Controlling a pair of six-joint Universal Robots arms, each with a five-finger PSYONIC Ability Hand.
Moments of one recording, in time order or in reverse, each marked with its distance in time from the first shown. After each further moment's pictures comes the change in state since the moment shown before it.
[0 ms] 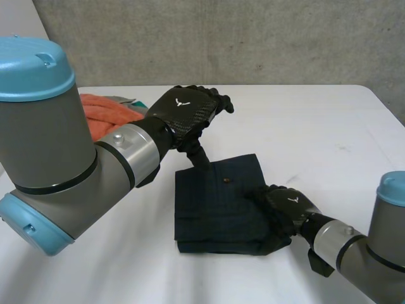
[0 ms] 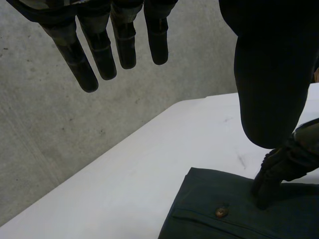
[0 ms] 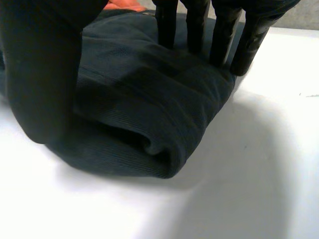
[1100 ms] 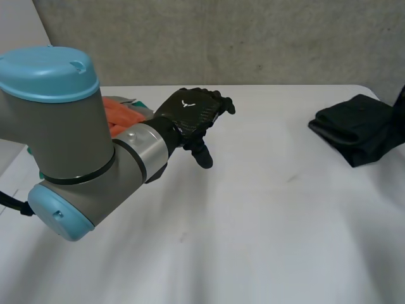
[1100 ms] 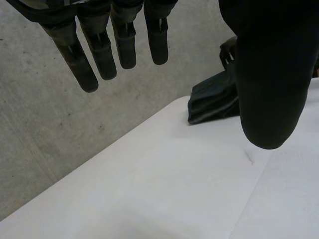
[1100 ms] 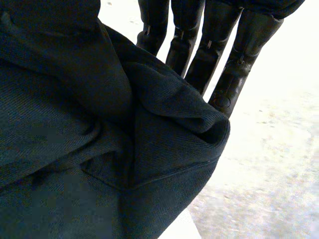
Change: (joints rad) left arm 0.000 -0.096 0.070 0.018 -0.003 0.001; right arm -0.416 0.938 -1.716 0.241 0.423 -0.049; left_hand 0.000 0.000 0.000 0.000 0.000; right_hand 0.754 0.933 0.948 0.938 0.861
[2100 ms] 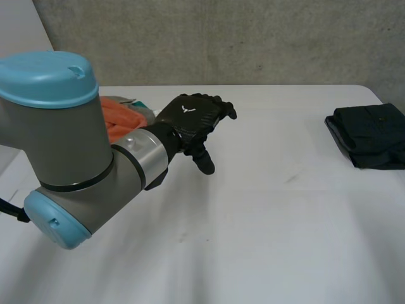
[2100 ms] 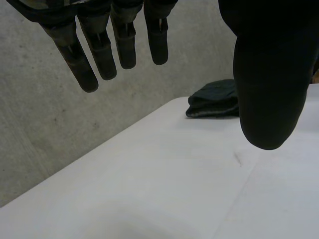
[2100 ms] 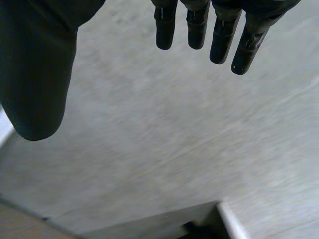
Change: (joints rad) left arm -0.007 0.025 -0.036 -0.003 0.000 -0.038; right arm -0.164 -0.587 0.574 -0.045 -0.018 -0.652; left_hand 0.000 0.000 0.000 0.000 0.000; right_hand -0.748 -0.958 -0.974 -0.953 -0.880
